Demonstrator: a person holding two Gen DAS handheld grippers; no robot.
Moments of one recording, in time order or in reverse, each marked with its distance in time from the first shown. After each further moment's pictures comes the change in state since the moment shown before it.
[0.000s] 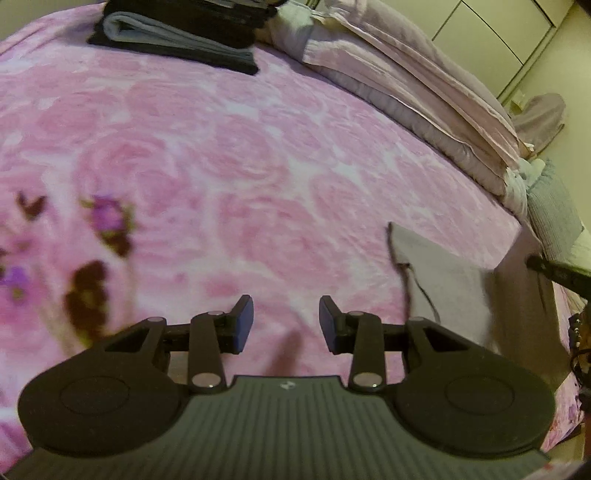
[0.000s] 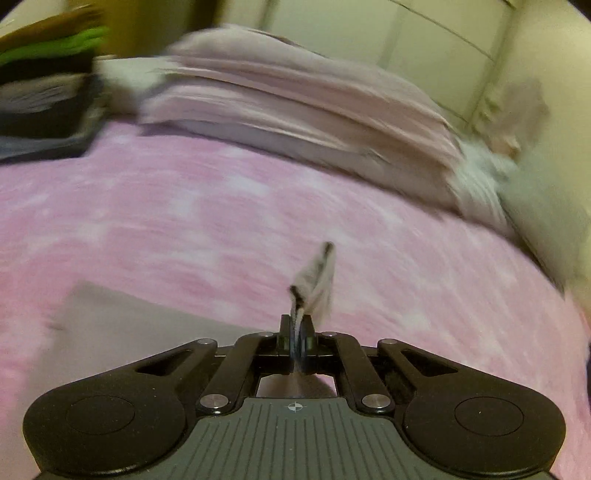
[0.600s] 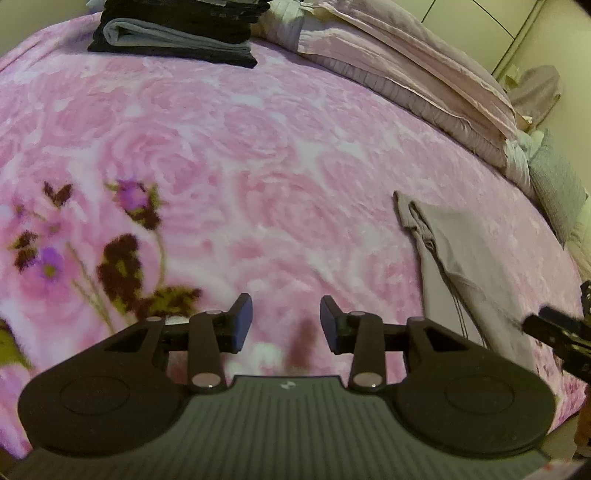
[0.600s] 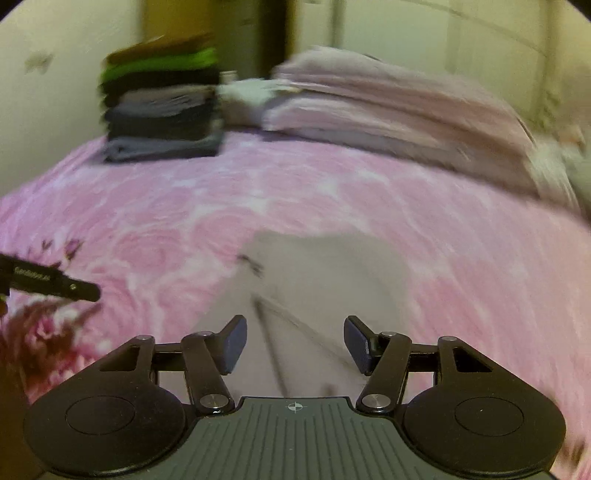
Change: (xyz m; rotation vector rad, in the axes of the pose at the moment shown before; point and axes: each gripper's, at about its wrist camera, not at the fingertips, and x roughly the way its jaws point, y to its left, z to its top) left arm -0.015 0.001 -0.022 0.093 0.023 0.031; right arm -0.073 0.032 -0.104 0.113 -0.051 0.314
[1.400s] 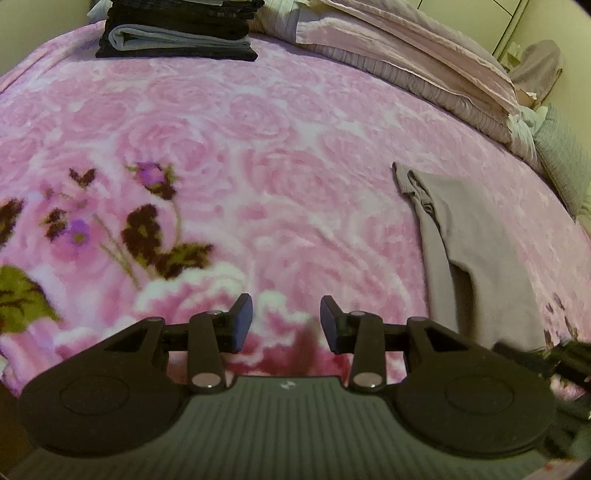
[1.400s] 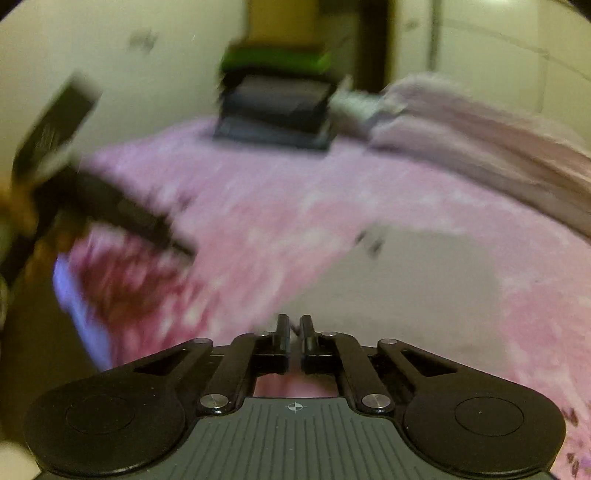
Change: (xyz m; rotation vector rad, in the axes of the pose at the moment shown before) left arm -0.022 -0.009 -0.023 0.060 0.025 0.063; right arm -0.039 0.063 -0.048 -0.287 -0.019 0.234
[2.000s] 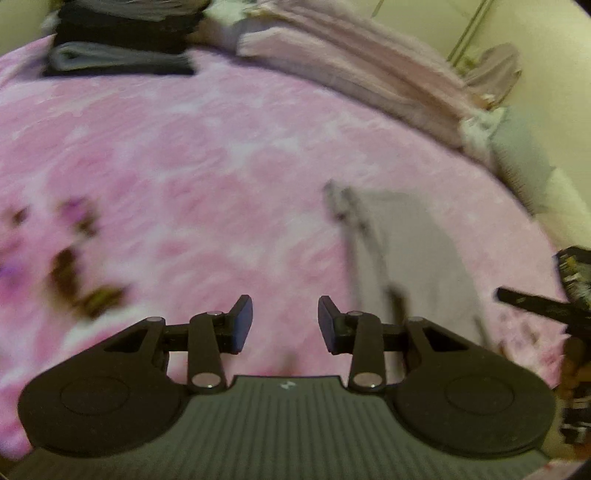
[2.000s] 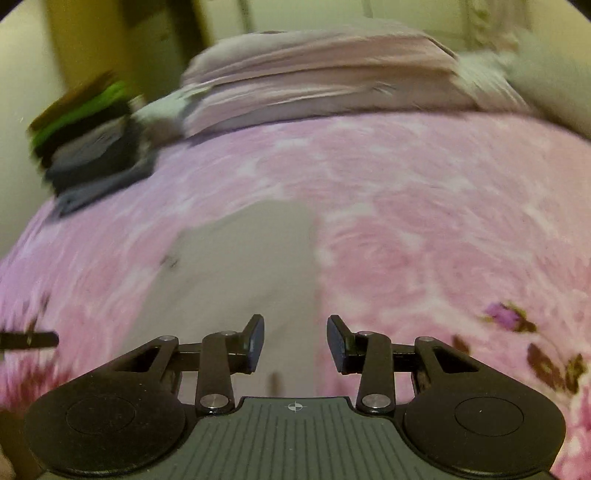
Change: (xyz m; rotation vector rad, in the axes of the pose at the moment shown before) left arm 0.011 -0.040 0.032 0.038 -0.038 -0.190; right arm -0.030 -0.166 0.007 0.588 0.035 -0.268
